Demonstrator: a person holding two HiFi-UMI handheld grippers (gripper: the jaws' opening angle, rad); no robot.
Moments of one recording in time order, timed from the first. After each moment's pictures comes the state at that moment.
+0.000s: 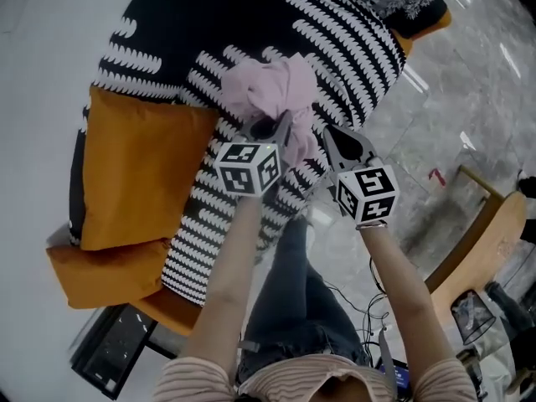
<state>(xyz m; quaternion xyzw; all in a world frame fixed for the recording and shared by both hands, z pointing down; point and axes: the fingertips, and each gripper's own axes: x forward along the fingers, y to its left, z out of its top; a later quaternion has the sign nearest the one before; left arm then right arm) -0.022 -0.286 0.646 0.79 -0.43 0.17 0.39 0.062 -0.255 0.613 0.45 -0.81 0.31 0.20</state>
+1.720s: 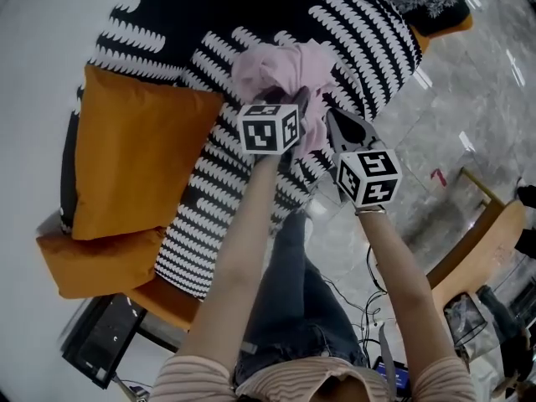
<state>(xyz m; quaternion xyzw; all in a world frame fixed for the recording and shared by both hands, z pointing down) -0.028 -0.311 0.696 0.76 -0.44 0.21 0.43 0.036 -0.267 0.632 0.46 -0.80 0.32 0.22</state>
